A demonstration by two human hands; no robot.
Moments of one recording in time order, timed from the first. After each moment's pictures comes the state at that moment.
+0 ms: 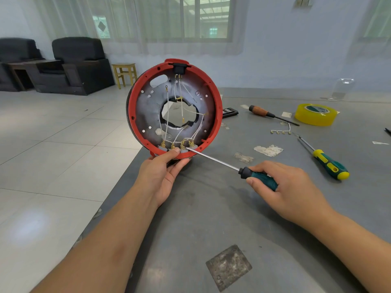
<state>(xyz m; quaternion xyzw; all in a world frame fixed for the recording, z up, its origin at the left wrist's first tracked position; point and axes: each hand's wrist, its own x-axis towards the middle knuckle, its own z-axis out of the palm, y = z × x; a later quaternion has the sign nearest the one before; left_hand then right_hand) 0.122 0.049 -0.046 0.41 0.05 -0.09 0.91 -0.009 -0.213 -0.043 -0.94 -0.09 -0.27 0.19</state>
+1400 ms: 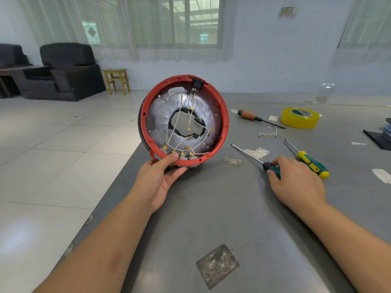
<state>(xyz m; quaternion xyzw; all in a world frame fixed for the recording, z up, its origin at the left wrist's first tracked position) 0.112 0.041 -0.043 0.46 0.01 -0.13 0.88 0.003 -0.251 -0.042 -0.96 0.21 -0.20 0.02</state>
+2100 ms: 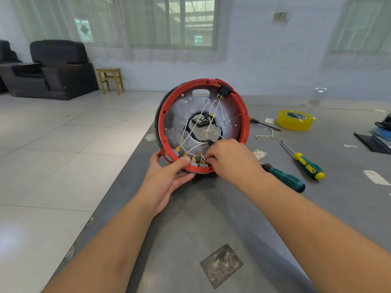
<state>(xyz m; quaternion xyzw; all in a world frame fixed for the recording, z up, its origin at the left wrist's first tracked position) 0.107 0.035 -0.044 0.49 -0.05 -0.14 0.86 0.061 -0.139 0.015 -0.99 -0.03 -0.16 0.01</state>
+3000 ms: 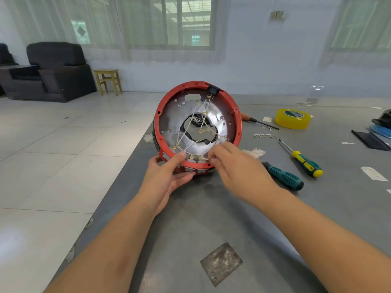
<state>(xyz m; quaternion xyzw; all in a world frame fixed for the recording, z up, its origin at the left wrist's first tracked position) 0.106 0.034 -0.041 0.52 -0.01 -0.14 0.84 0.024 -0.151 -0.005 -0.96 -0.09 -0.24 0.11</state>
